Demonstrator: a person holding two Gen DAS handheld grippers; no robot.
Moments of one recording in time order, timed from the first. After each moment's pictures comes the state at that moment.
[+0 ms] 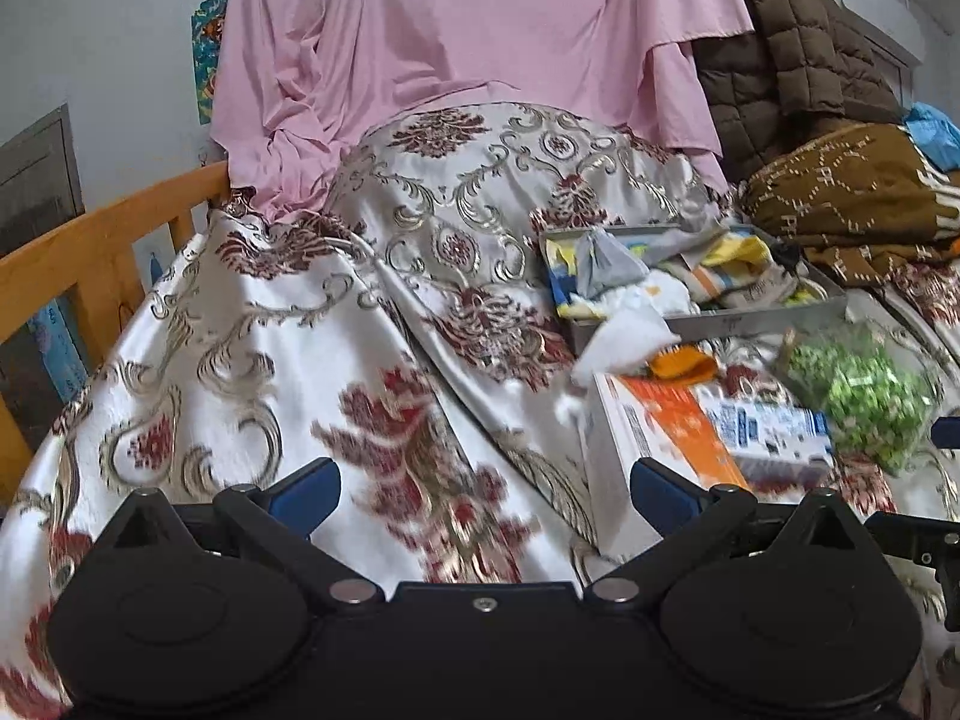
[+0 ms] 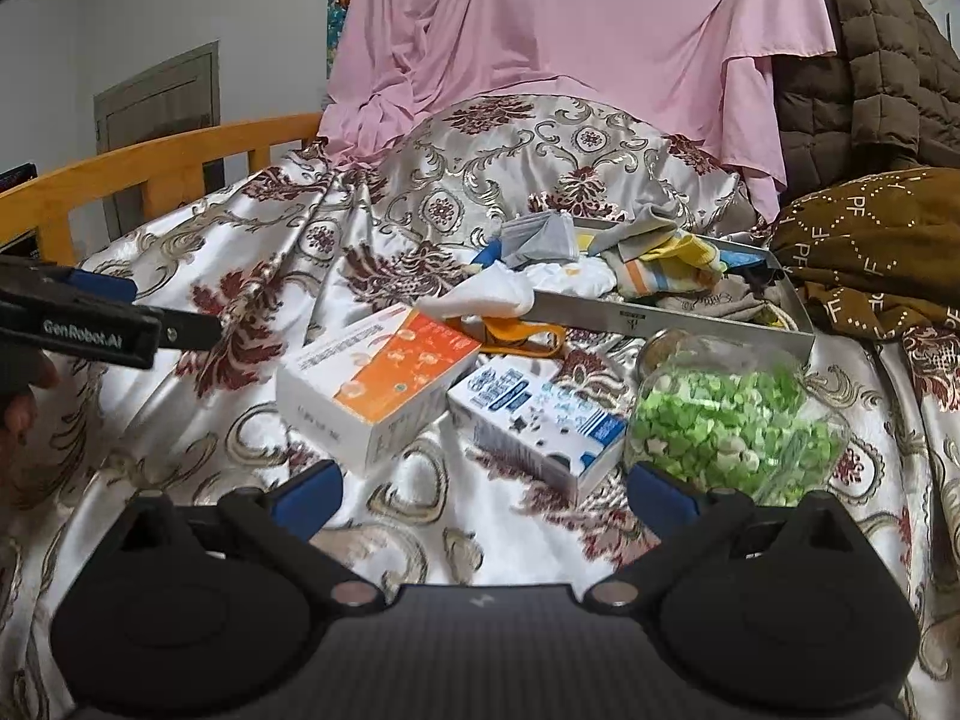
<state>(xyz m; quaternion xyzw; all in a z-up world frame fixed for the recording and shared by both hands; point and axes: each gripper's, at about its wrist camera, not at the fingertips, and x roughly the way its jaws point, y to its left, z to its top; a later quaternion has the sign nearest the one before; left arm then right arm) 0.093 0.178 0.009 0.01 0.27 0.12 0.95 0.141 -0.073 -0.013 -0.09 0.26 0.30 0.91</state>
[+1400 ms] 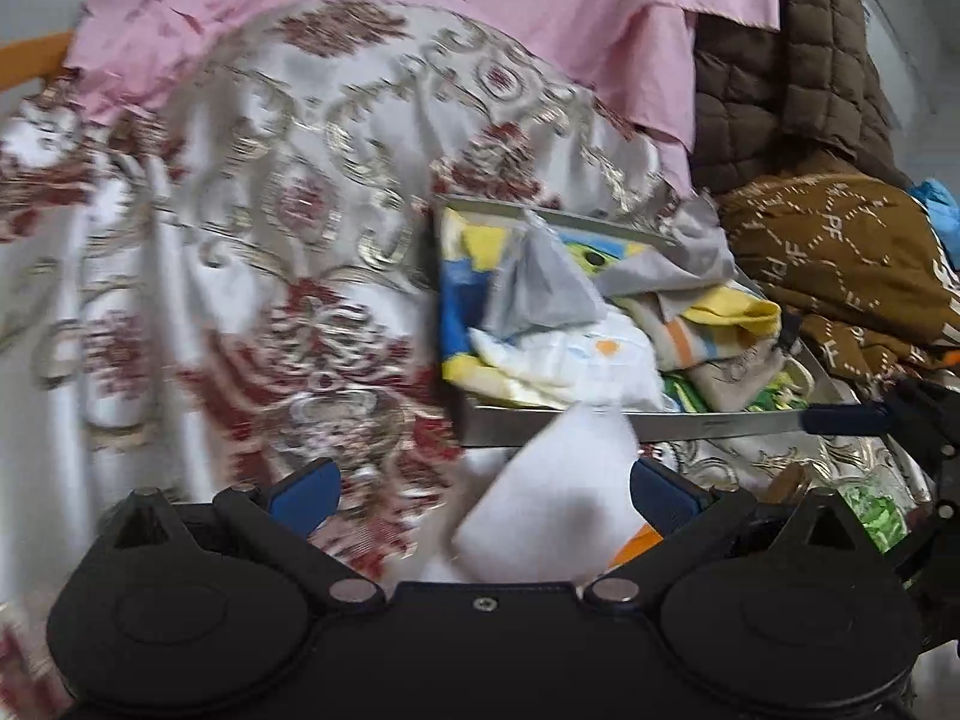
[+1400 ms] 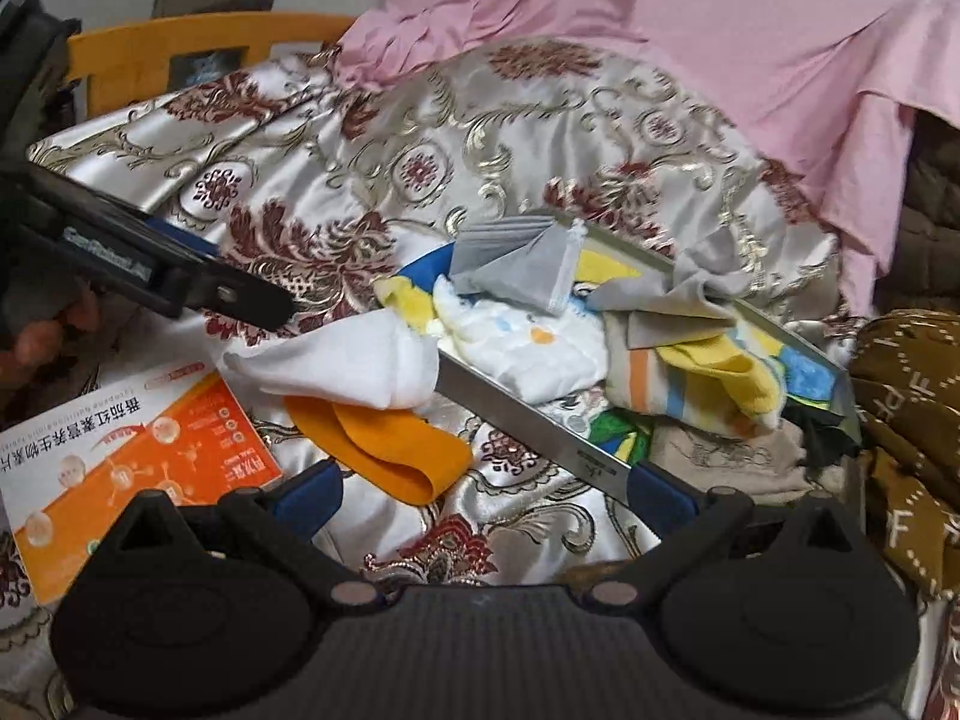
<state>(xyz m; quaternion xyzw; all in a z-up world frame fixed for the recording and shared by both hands) 0.313 0.212 -0.037 -0.13 0.33 -0.01 0.94 0.339 -0.008 -0.017 -0.24 0.27 0.35 0.86</state>
